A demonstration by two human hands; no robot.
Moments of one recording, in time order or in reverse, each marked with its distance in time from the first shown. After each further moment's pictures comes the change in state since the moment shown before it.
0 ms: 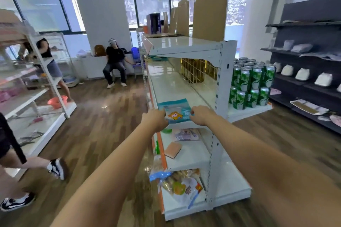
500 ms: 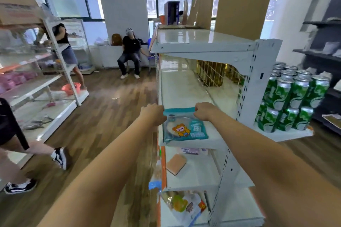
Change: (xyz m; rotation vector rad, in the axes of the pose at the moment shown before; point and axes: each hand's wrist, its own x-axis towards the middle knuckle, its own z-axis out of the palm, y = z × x) left_hand 0.154 -0.034 0.022 0.000 -0.028 -0.094; right_hand 0.180 0.016 0.007 0.004 -0.050 -0.080
